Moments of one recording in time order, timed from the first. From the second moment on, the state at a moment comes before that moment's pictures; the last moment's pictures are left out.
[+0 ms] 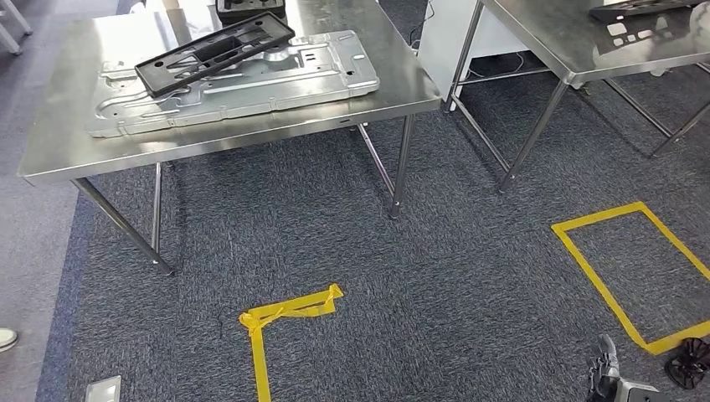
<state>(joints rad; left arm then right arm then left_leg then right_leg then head) -0.11 -0.04 -0.23 -0.18 0.12 -0.04 -0.42 0.12 -0.14 -0.10 -1.19 -0.26 -0.08 -0.45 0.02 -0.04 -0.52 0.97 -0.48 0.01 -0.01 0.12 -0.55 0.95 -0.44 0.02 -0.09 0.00</state>
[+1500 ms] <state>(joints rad) -0.10 -0.05 -0.19 -0.18 0.14 -0.03 -0.42 -0.09 -0.05 -0.30 -0.24 -0.01 -0.16 -0.14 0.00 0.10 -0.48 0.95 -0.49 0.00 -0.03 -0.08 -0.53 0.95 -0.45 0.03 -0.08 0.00</state>
